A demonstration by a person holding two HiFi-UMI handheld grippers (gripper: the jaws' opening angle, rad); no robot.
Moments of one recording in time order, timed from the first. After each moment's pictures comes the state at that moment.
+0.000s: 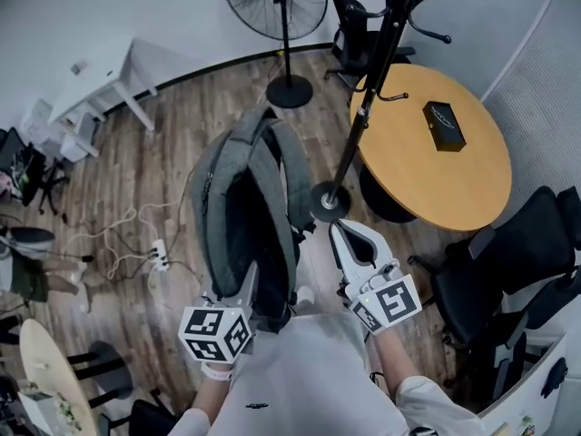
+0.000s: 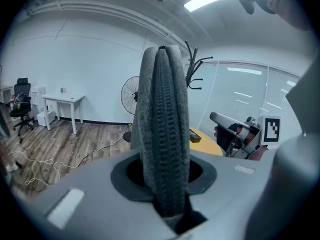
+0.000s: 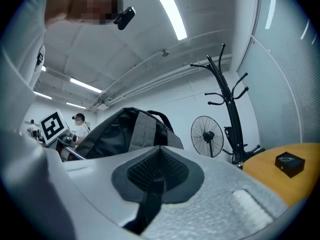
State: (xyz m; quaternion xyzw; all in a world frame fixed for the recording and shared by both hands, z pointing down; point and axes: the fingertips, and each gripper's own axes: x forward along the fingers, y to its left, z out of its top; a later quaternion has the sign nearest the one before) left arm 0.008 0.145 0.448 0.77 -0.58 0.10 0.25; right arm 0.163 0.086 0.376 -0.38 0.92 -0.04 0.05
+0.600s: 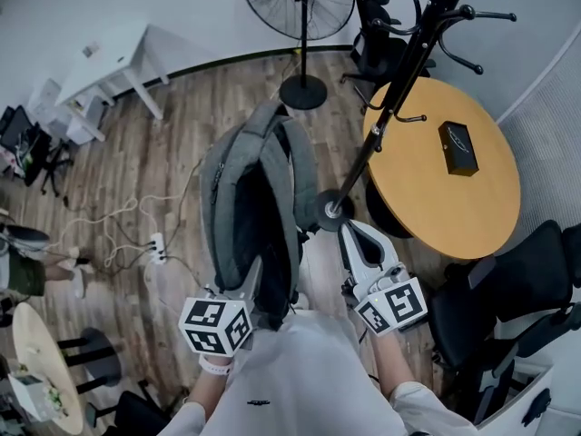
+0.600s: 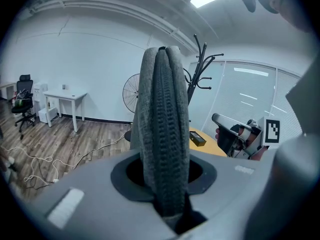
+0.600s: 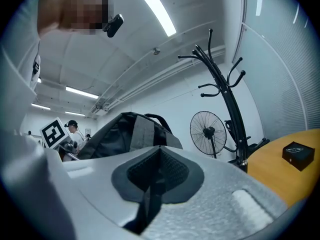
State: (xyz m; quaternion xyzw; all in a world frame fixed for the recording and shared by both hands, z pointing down) left arm 0.011 0.083 0.454 0.76 -0.59 0.09 0.26; right arm 0.171 0.018 0.383 -0.37 0.92 -0.08 0.06
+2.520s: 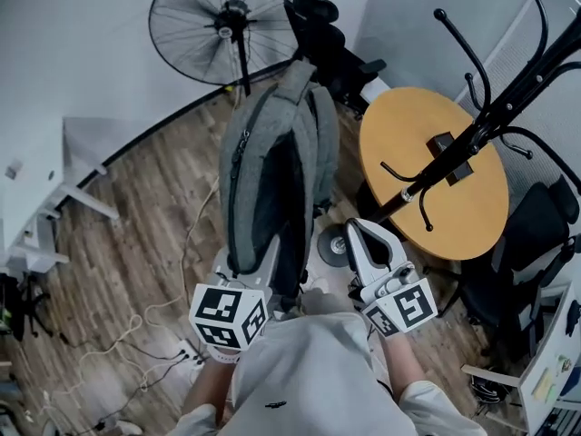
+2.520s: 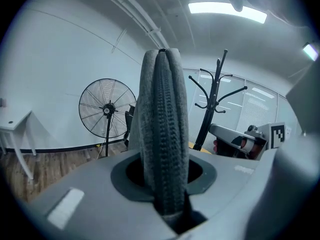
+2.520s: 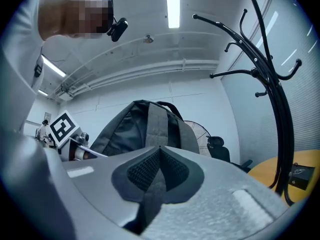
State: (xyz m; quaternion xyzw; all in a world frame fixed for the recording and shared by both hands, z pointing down) left arm -0.141 -0.292 0.373 0.90 -0.38 0.08 0.18; right arm -0.015 -0.256 0.323 -0.55 0.83 -0.01 0.06
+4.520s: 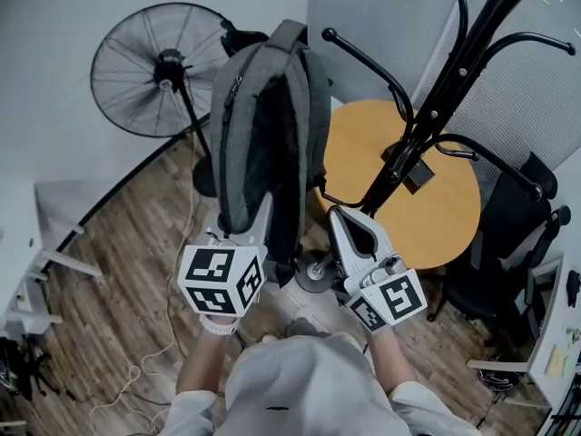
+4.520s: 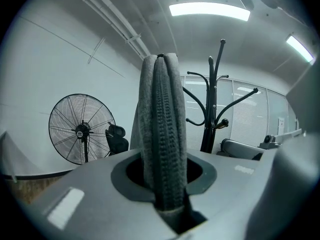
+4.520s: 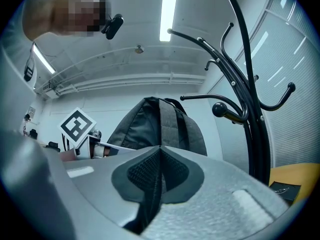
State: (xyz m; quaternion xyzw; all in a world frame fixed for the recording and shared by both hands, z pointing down) left arm 0.015 -0.388 0.278 0.94 -0.33 0.04 0.09; right arm 0.100 -0.298 0.261 -0.62 0.78 0.02 0.10
